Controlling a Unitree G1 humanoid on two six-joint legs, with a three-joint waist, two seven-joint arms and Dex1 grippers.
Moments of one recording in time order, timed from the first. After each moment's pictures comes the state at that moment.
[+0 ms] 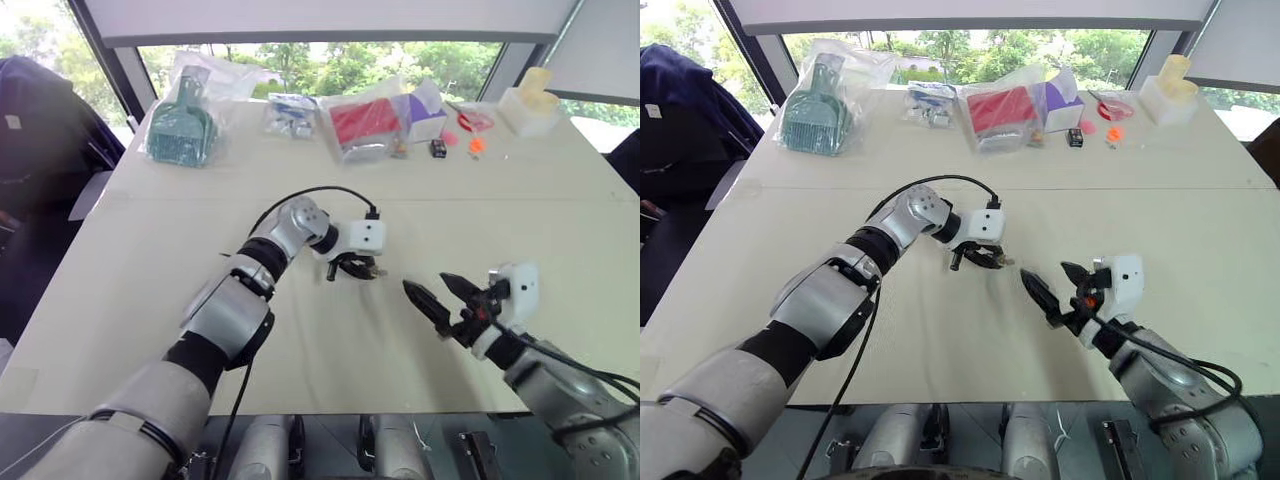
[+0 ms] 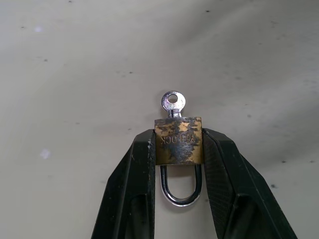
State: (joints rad) left arm -1.24 0.06 -0.38 1.29 0.24 -0.29 -1.14; right arm 0.11 -0.37 -0.29 -0.69 0.92 0.79 0.14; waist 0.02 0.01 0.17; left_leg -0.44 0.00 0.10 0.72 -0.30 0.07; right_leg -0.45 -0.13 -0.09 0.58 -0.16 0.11
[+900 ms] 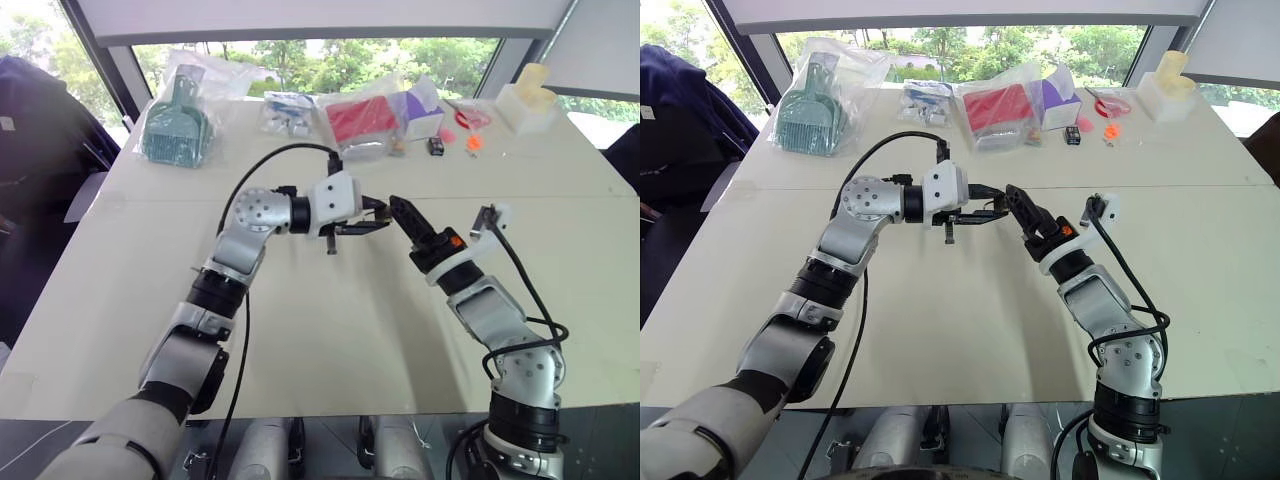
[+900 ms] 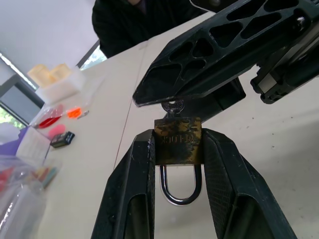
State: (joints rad) left arm -0.88 0.21 -0.22 0.37 0.00 -0.09 -1.07; right arm -0.24 -0.14 -0.28 -0.38 1.17 0.69 -0.03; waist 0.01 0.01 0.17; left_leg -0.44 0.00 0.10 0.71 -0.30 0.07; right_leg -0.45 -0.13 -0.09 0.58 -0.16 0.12
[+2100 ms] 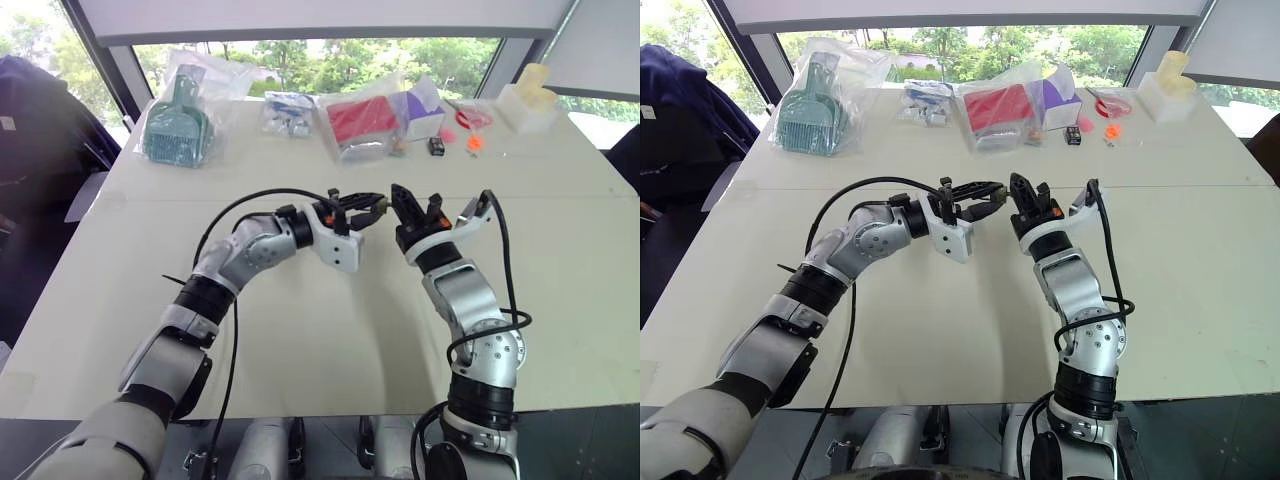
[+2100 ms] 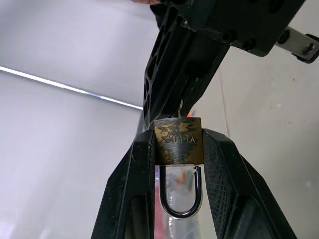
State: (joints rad) left arm -0.86 0.30 -0.35 0.54 0.63 -0.77 -0.30; right arm -0.35 0.07 -0.28 -0.30 1.34 0.54 -0.28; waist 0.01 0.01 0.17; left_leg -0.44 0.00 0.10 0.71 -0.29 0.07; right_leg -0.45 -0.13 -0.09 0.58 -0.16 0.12
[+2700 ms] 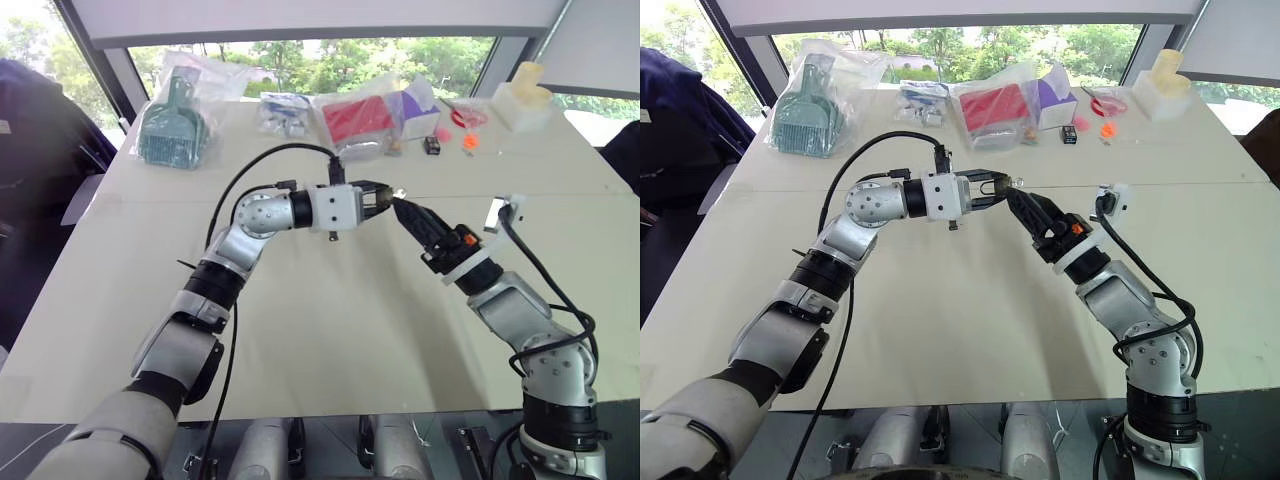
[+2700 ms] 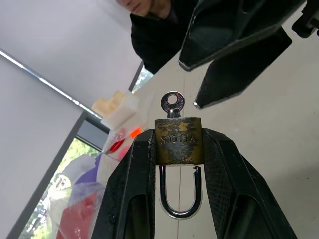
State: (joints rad) left arm -0.94 0.25 -0.30 0.56 0.12 -0.54 -0.83; right arm -0.23 -0.35 -0.22 -0.40 1.20 0.65 0.17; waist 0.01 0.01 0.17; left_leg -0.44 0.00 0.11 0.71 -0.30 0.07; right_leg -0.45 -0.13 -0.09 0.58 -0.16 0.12
